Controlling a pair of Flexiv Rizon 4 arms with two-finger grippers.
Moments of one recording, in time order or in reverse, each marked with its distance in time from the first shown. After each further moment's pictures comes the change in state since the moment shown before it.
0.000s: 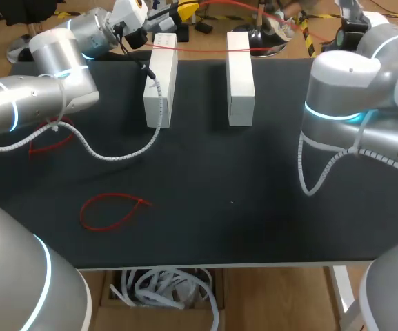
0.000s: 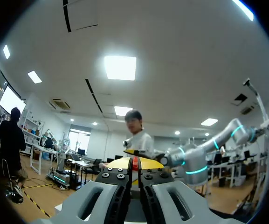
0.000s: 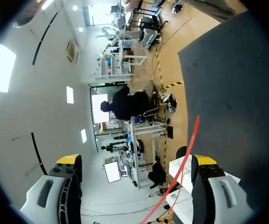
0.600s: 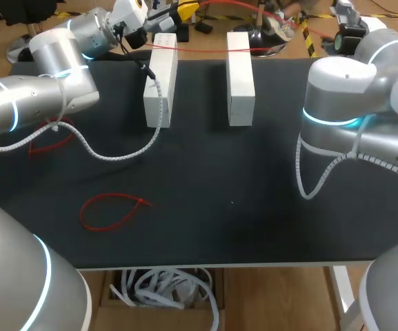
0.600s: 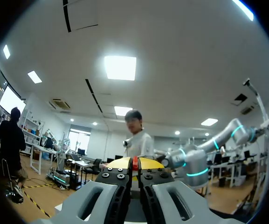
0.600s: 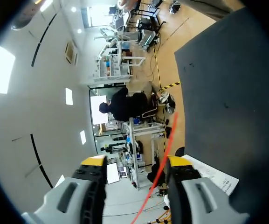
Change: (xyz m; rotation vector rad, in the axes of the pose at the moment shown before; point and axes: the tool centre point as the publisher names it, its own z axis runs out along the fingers) left arm 0.000 0.000 0.000 0.000 0.000 0.000; right arm -0.010 0.000 -0.002 -0.011 -0.010 0.001
